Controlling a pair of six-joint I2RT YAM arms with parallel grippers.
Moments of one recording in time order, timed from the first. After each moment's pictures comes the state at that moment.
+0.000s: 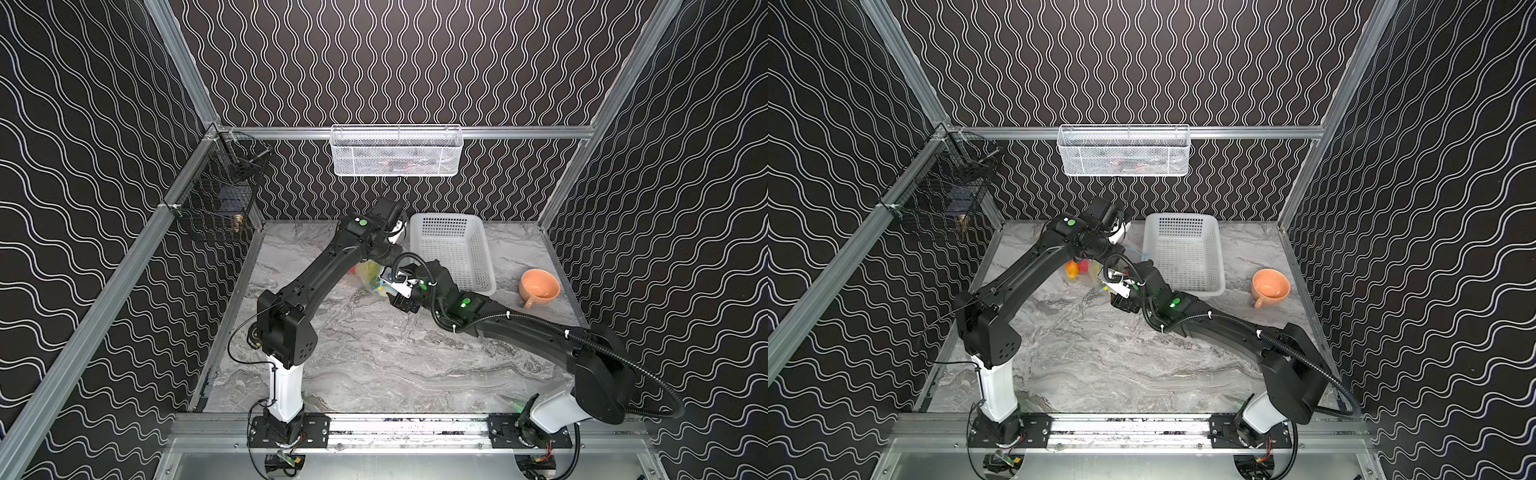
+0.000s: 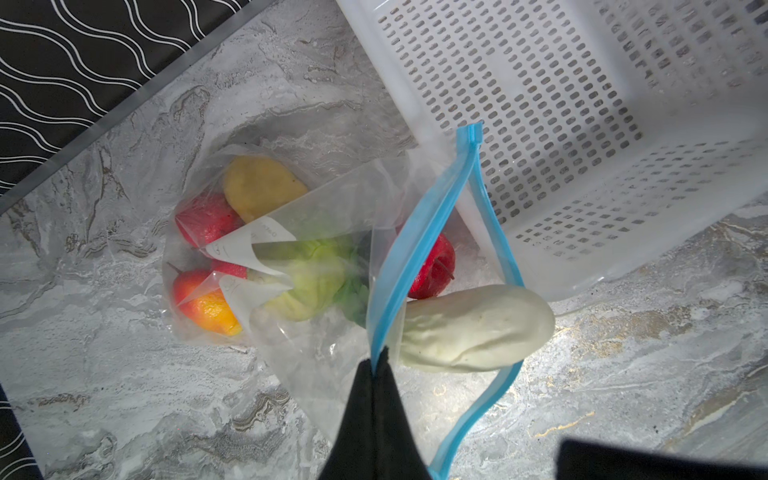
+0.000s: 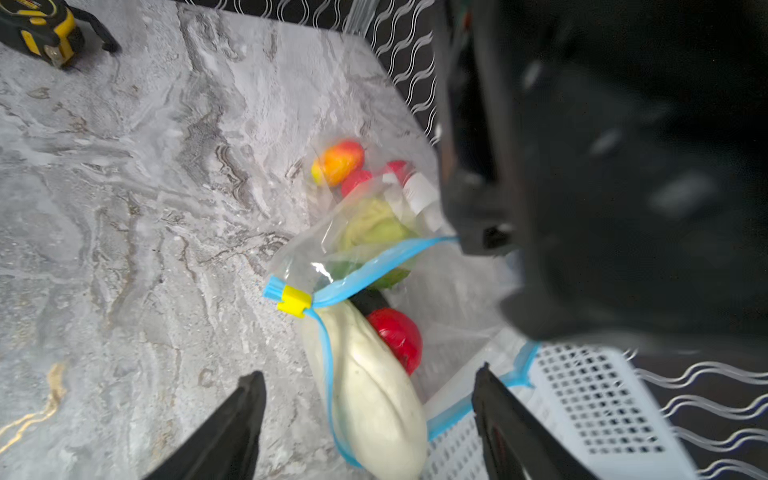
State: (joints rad) left arm -0.58 1.94 2.01 -1.11 -0.10 0.04; right arm 0.84 1.55 1.09 -0.06 0.10 -0.46
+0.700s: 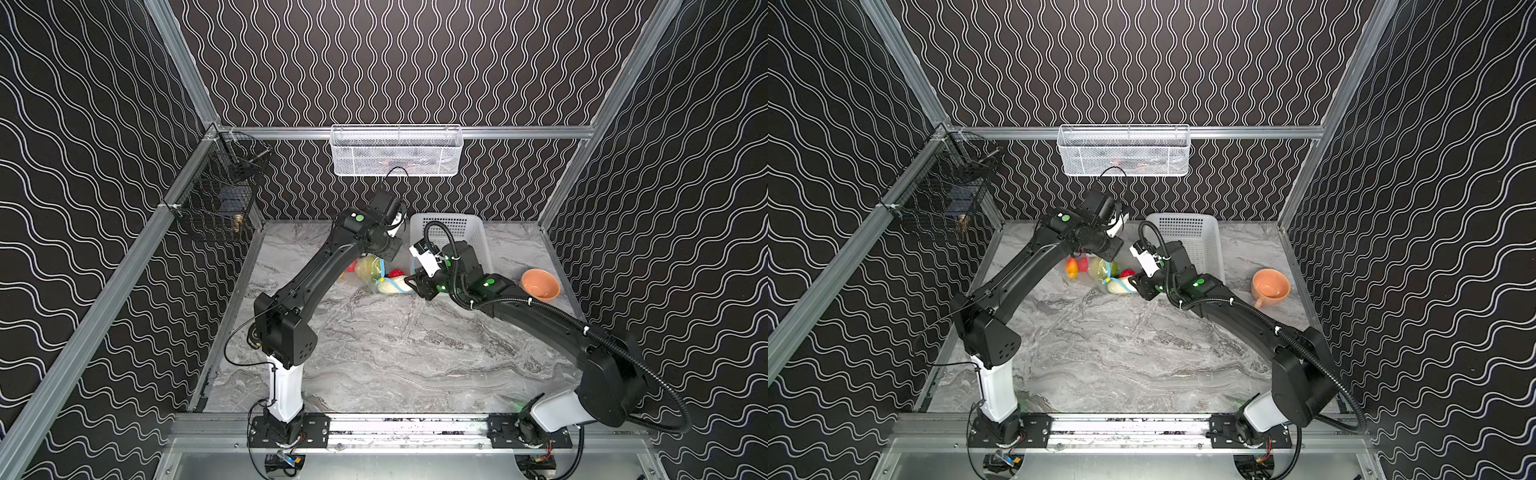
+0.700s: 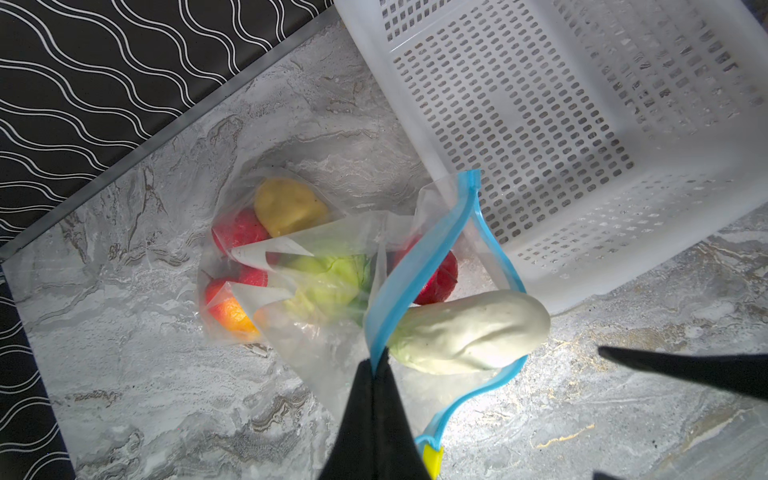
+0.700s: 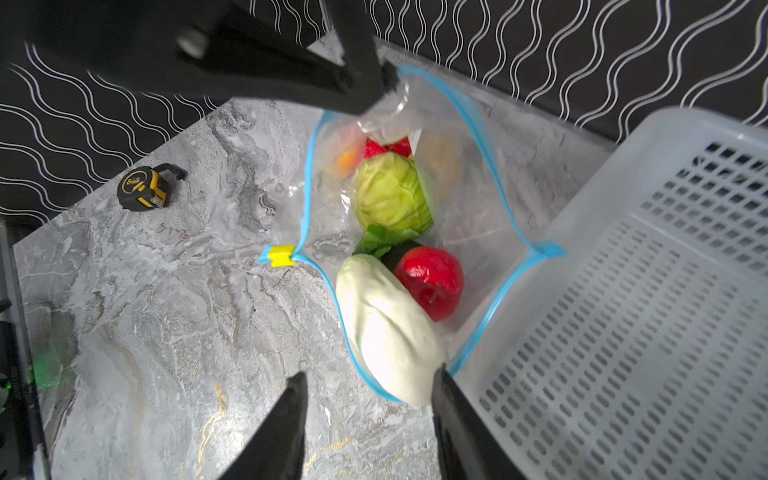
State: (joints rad) left arm -0.58 1.94 2.09 -1.14 -0.13 0.04; right arm 0.63 1.51 1.14 -0.24 -0.24 0.01
